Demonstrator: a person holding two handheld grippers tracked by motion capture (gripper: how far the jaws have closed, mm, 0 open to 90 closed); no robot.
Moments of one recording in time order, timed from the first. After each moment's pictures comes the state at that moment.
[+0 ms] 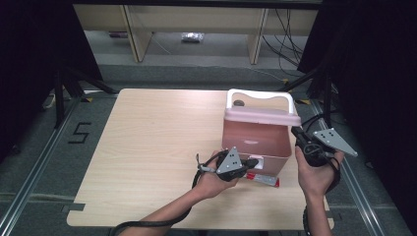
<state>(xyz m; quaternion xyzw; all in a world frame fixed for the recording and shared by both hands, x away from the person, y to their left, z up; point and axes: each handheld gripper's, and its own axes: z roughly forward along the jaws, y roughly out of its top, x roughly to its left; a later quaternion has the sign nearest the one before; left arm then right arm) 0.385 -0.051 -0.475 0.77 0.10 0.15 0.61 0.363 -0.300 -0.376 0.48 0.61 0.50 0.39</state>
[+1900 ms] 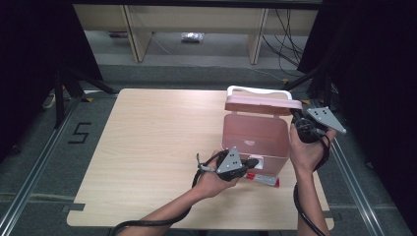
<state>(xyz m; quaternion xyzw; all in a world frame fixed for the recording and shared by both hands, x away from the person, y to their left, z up) 0.386 -0.052 -0.474 0.77 0.10 0.15 0.61 0.414 -0.290 -0.359 0.49 0.58 0.50 0.43</state>
